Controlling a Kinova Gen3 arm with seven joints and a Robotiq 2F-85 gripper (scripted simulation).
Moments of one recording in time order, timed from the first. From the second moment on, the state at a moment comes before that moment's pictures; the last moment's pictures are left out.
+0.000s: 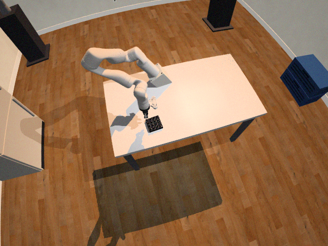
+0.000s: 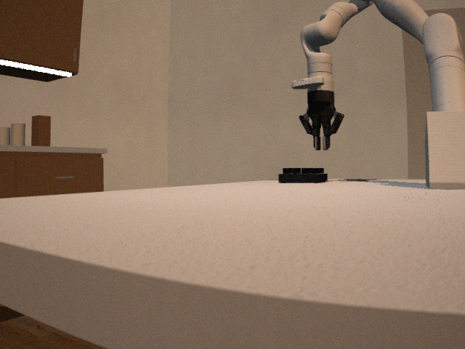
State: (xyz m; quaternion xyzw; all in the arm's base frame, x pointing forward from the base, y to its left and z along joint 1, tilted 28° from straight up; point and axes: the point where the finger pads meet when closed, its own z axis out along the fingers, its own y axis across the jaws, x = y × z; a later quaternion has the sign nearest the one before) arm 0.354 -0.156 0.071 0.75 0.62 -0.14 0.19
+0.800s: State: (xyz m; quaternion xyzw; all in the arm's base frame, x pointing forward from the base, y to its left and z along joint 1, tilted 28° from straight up) arm 0.355 -0.159 0.066 0.75 0.62 -0.14 0.20
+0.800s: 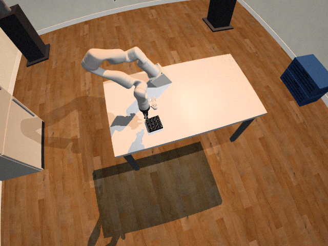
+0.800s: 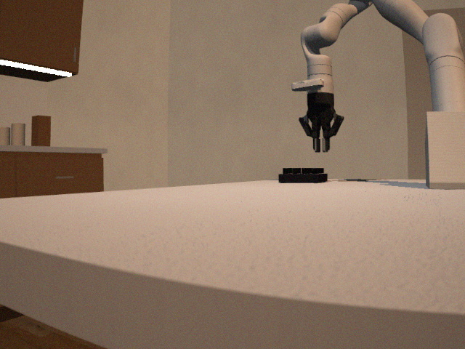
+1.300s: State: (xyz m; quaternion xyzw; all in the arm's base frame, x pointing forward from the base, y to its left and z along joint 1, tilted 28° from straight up) arm 0.357 -0.167 0.053 0.75 0.62 -0.14 0.20
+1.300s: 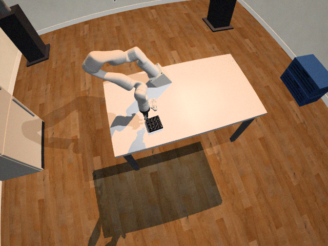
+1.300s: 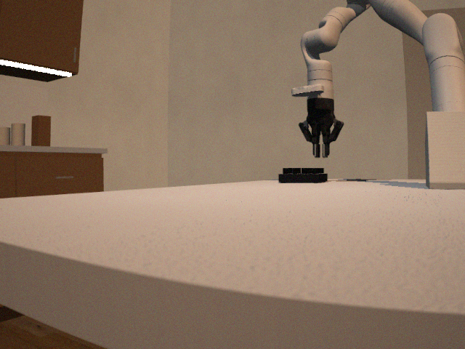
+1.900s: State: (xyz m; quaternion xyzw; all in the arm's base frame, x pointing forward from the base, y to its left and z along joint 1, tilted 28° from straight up) arm 0.357 -0.175 0.037 0.75 0.62 -0.14 0.20
